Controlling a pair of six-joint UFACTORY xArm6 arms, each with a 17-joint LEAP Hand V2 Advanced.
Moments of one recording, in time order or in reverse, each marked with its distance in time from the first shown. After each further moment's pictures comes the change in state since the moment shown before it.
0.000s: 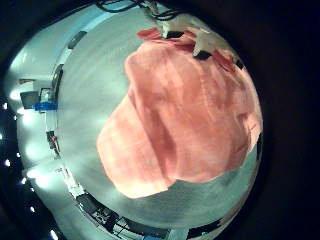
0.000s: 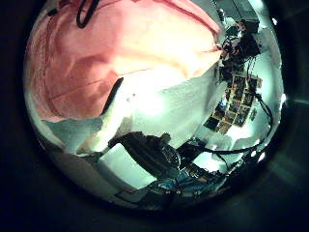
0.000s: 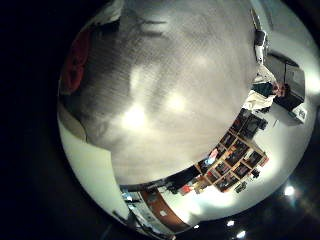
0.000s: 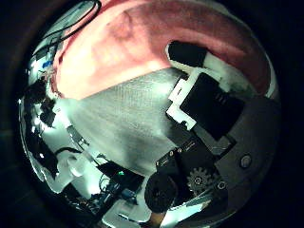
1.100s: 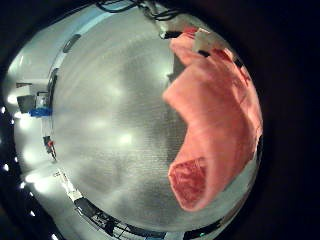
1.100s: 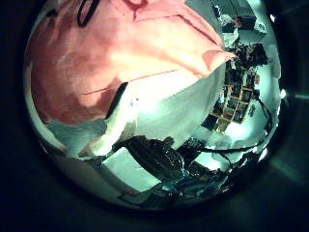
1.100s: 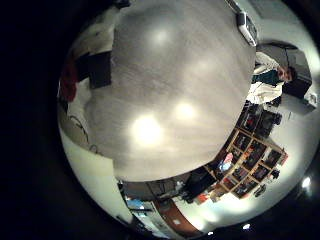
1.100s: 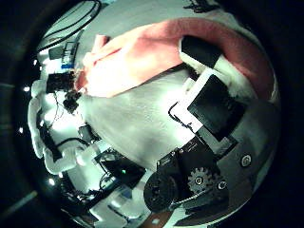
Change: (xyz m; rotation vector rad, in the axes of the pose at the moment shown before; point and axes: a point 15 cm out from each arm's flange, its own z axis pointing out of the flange) left arm 0.034 -0.005 -0.014 0.044 0.052 0.055; right arm 0.035 0.055 -0.057 0.260 -0.161 -0.012
